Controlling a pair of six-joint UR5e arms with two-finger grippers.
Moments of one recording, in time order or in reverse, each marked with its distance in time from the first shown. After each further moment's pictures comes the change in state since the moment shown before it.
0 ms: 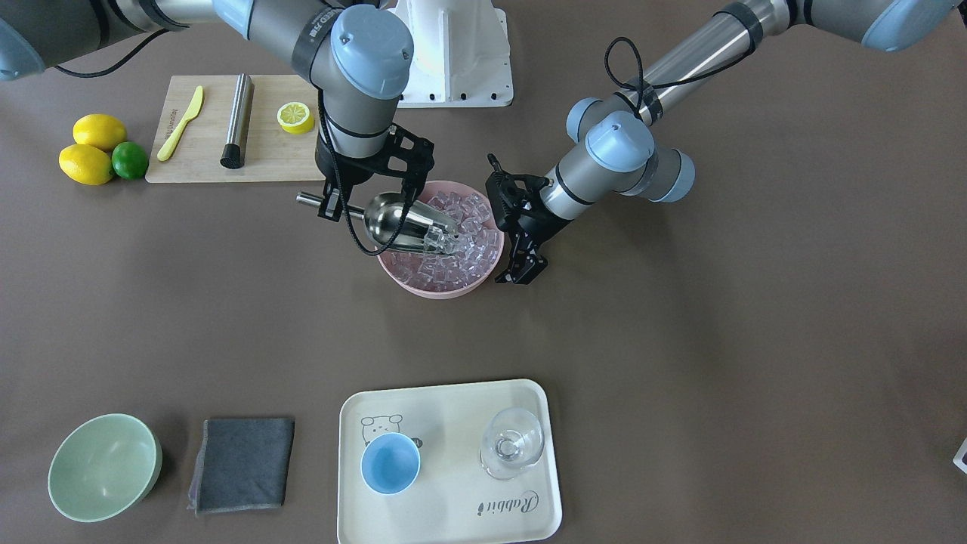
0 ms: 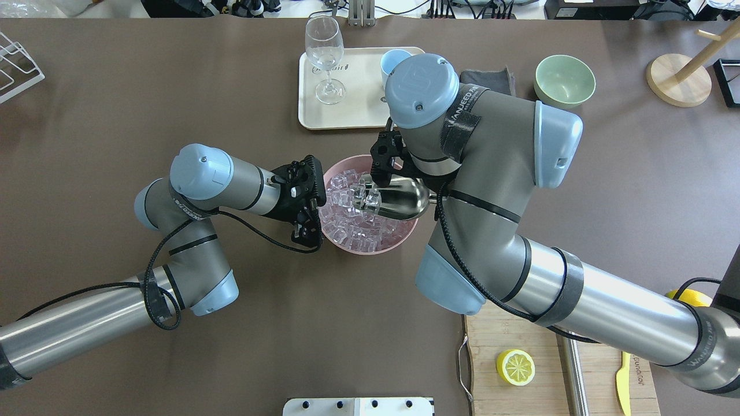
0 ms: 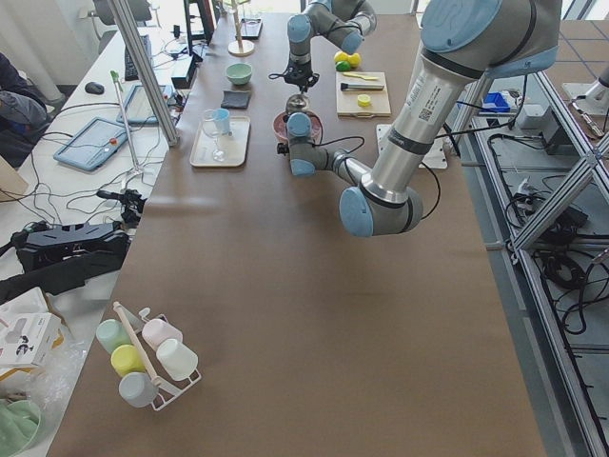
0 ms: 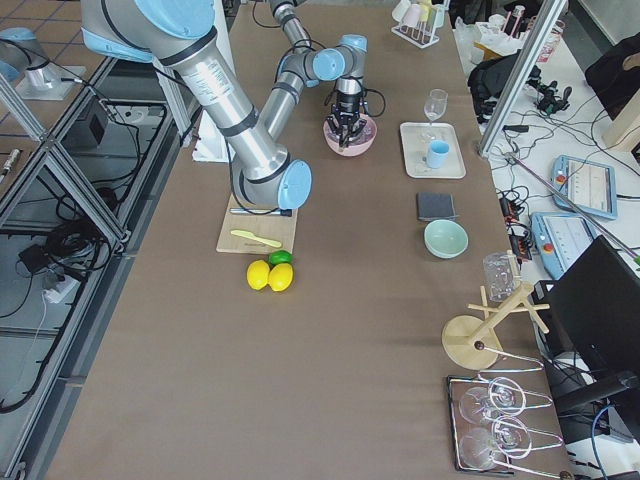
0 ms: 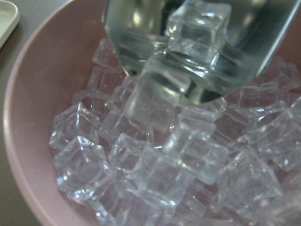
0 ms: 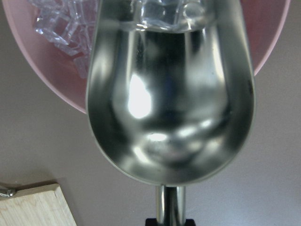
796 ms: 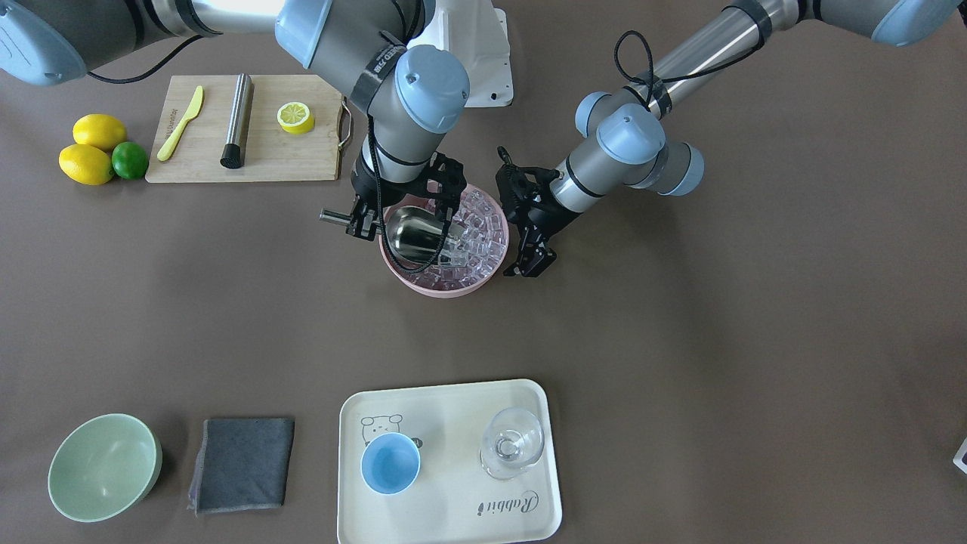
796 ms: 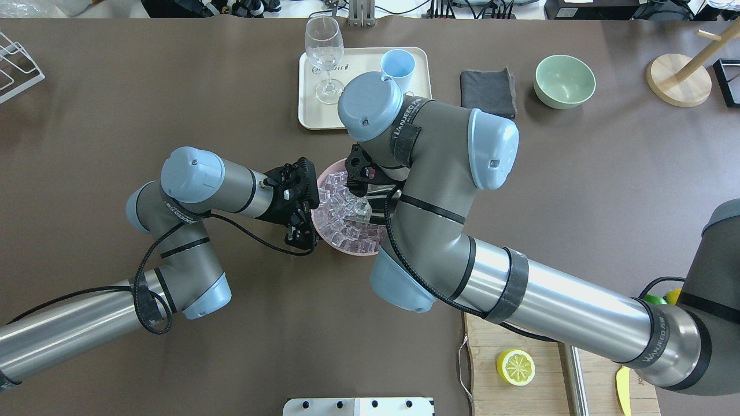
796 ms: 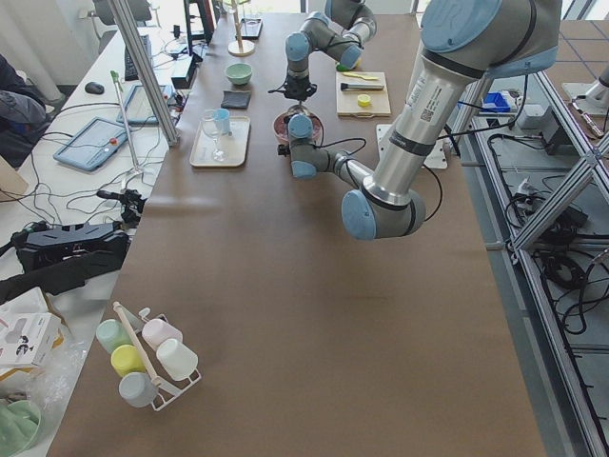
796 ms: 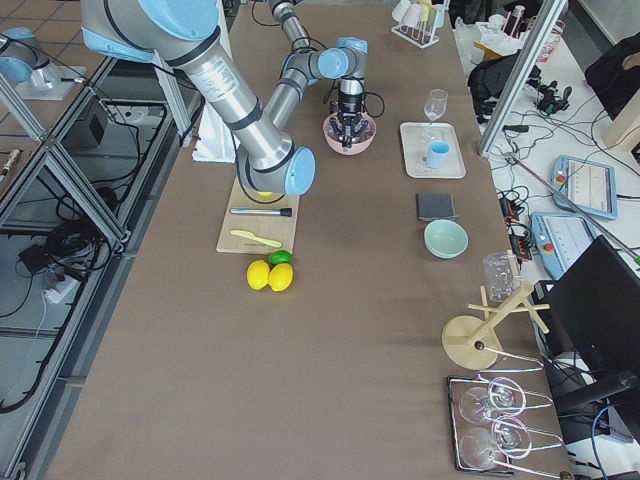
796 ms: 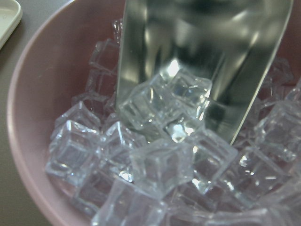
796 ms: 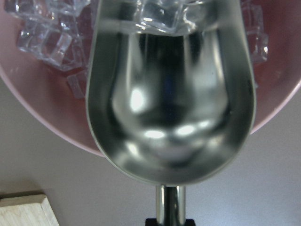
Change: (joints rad) left arm -0.001 0.025 -0.026 0.000 0.002 0.000; right arm -0.043 0.088 -0.146 -0.005 -0.073 -0.055
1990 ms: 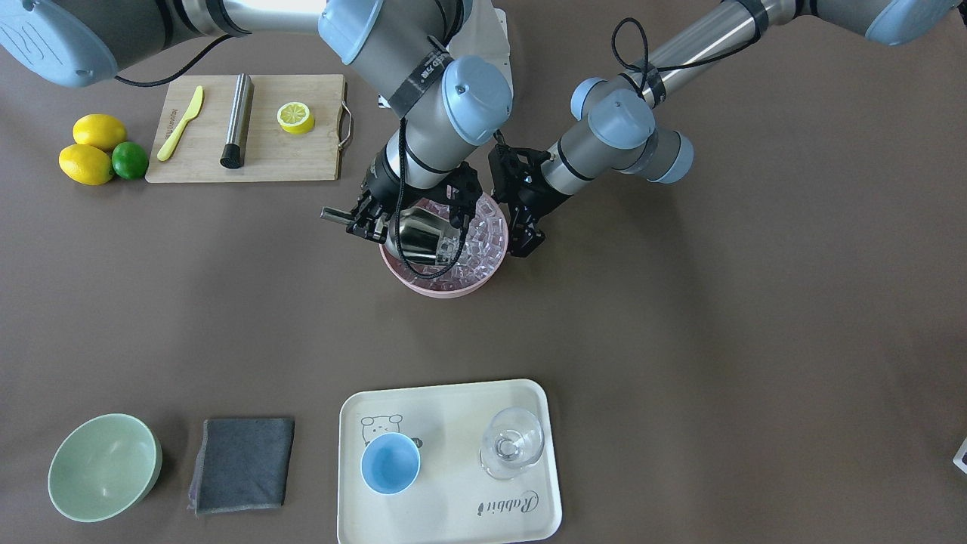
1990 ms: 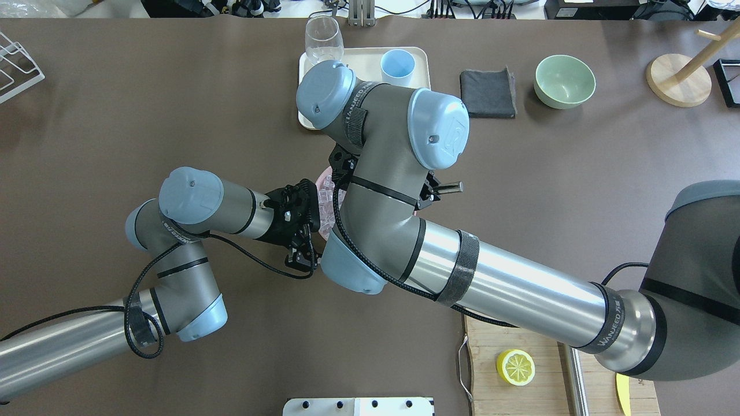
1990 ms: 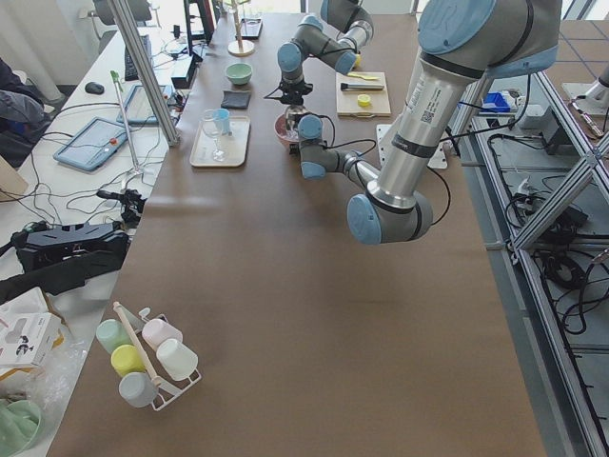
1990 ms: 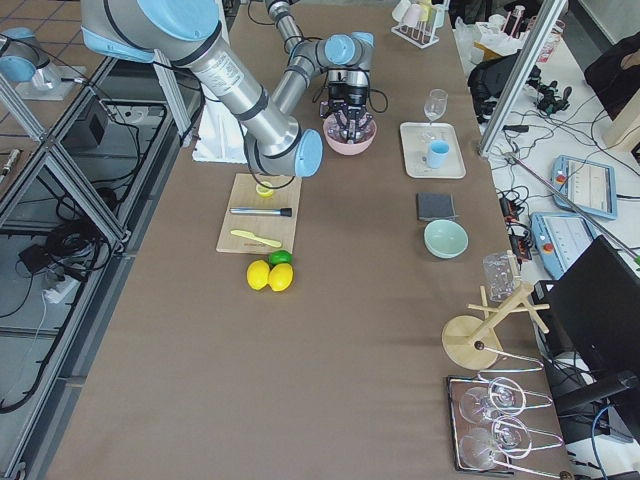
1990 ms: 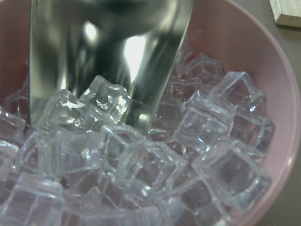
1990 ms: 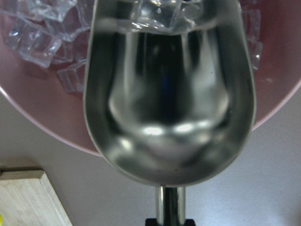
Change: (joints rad) left arm 0.048 0.044 -0.068 0.000 -0.004 -0.003; right arm -0.002 0.139 -0.155 -0.130 -0.054 -0.076
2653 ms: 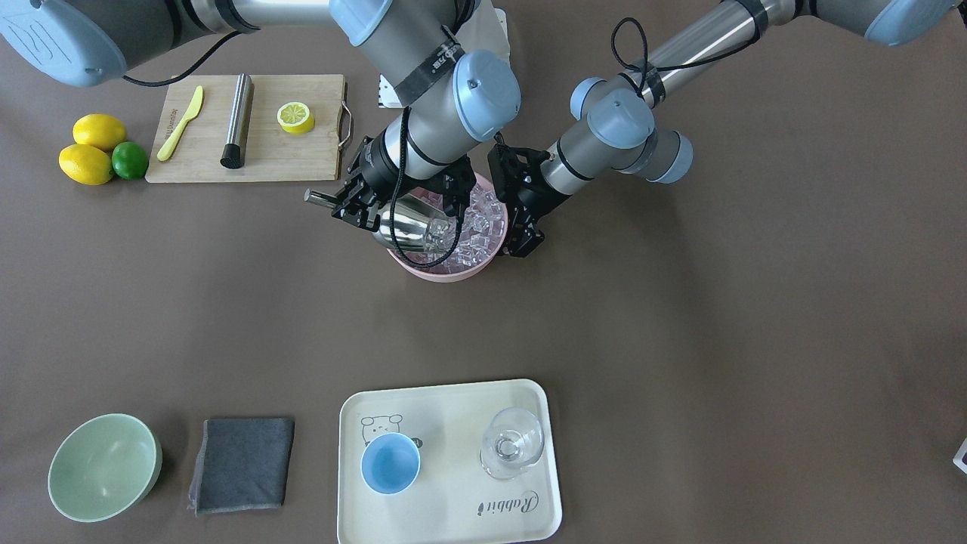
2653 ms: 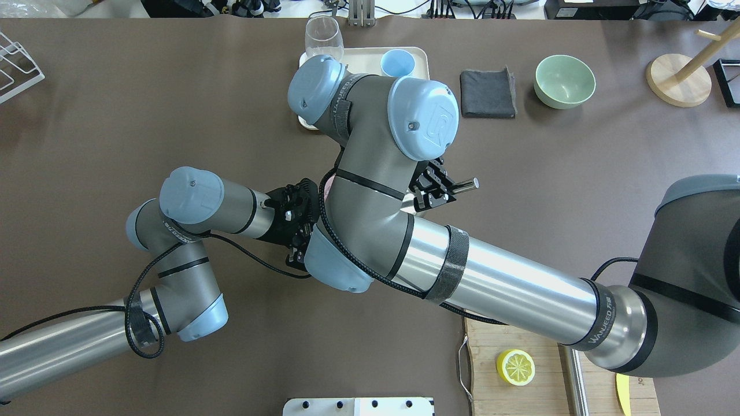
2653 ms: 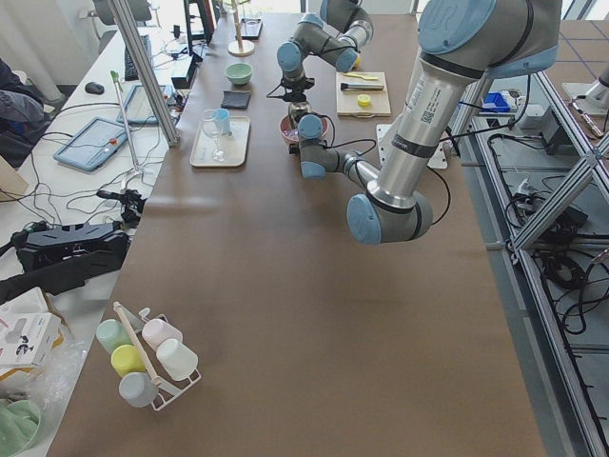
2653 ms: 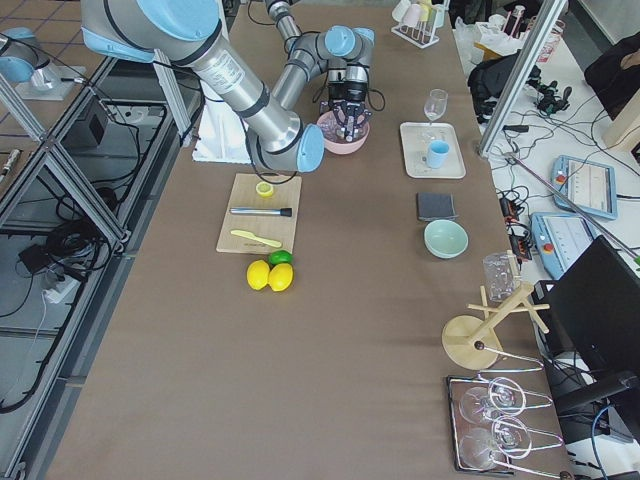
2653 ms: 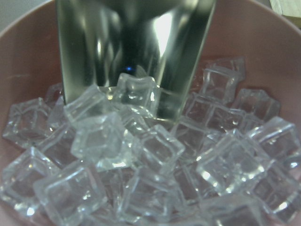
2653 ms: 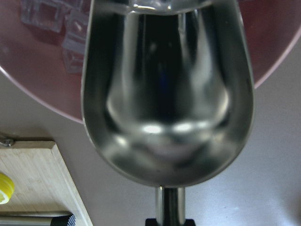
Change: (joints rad) left arm 0.000 -0.001 0.000 0.000 0.003 0.000; right arm 0.000 0.034 -0.009 -0.113 -0.016 -0.072
